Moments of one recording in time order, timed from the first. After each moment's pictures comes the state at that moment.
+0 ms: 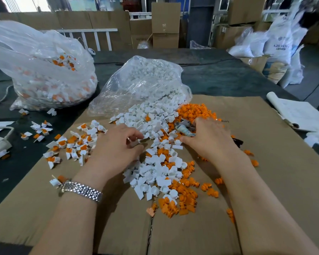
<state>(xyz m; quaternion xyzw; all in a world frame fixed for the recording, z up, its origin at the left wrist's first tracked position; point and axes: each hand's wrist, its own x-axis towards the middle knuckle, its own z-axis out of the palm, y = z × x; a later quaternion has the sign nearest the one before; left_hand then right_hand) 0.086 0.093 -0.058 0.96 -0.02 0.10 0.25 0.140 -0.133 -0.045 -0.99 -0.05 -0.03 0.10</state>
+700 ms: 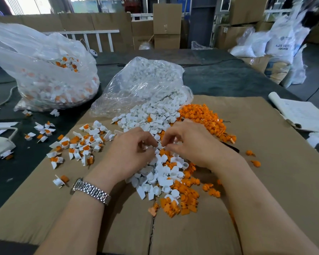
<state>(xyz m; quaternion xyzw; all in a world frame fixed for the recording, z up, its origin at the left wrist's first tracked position) 0.085 0.076 -0.059 0.95 -0.08 0.10 0.28 0.125 -0.115 -0.034 -0.93 -0.28 -0.01 0.22</state>
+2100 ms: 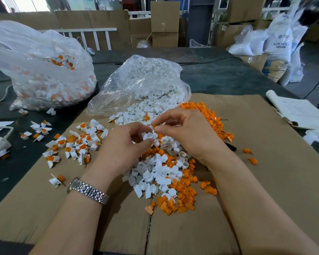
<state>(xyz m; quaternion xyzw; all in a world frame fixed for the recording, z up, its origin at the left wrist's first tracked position) 0.089 0.079 -0.062 0.91 -0.03 0.13 0.40 0.122 -0.111 -0.032 -0.80 -0.22 -0.01 0.56</state>
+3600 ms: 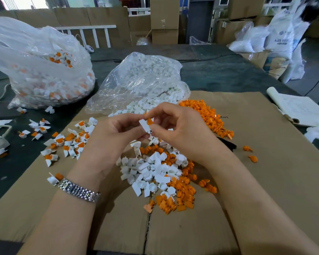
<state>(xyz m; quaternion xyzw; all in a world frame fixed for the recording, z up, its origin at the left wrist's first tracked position) 0.076 0.081 -0.044 0.76 -0.03 0.11 0.64 0.111 -0.105 -0.026 -0.81 -0.31 -0.05 0.49</state>
